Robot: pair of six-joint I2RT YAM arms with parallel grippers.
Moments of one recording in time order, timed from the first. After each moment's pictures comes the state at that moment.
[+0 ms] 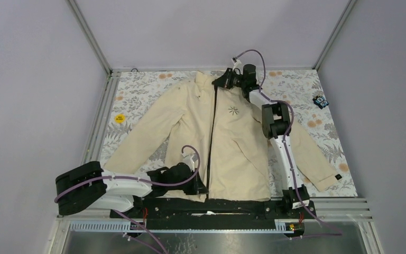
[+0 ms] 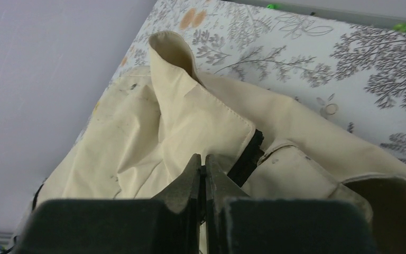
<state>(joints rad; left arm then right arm) -1.16 1.25 0.22 0.35 0.09 -1.14 0.22 2.89 2.38 0.37 -0.85 0.64</state>
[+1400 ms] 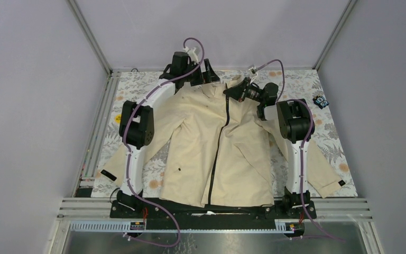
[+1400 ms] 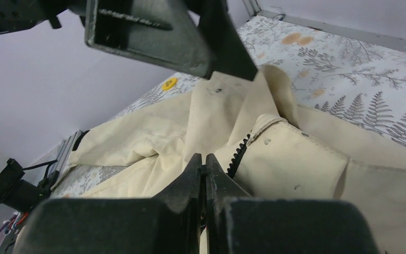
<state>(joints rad) -0.34 2.23 1.89 -0.14 0.52 -0.53 0.16 2.33 1.32 1.29 -1.03 0.76</state>
